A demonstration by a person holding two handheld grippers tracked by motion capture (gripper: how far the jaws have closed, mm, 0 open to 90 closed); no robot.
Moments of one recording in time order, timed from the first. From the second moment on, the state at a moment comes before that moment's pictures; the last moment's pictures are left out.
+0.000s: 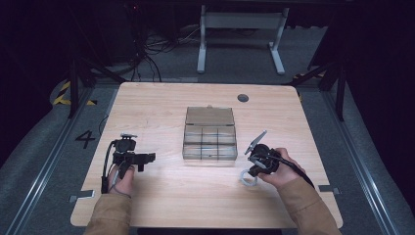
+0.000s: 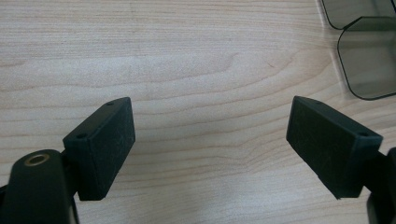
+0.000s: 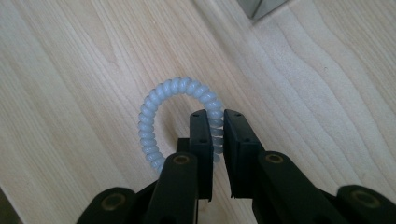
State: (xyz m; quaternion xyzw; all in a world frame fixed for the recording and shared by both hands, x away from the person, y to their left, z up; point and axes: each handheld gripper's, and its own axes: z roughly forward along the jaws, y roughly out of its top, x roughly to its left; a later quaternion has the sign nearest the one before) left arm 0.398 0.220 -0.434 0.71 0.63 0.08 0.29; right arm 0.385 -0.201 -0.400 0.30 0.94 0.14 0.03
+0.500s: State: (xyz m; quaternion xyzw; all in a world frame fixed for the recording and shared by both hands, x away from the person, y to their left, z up) left arm 0.398 0.221 -0.434 0.71 0.63 0.08 0.29; right arm 0.381 -0.214 -0.378 0.31 0.93 0.19 0.04
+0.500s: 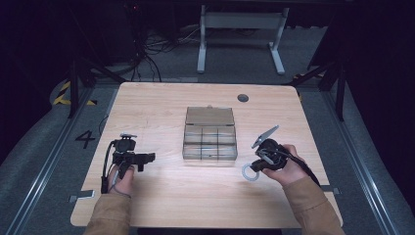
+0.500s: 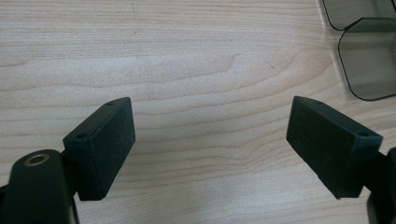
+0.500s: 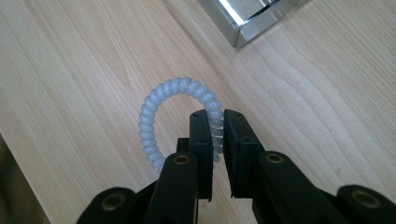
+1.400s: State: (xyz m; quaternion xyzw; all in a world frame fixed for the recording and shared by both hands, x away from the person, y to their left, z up) left arm 0.396 0.223 -0.433 0.71 0.64 0.09 0.29; right arm 0.389 -0.217 -0.350 0.32 0.92 0.22 0.06
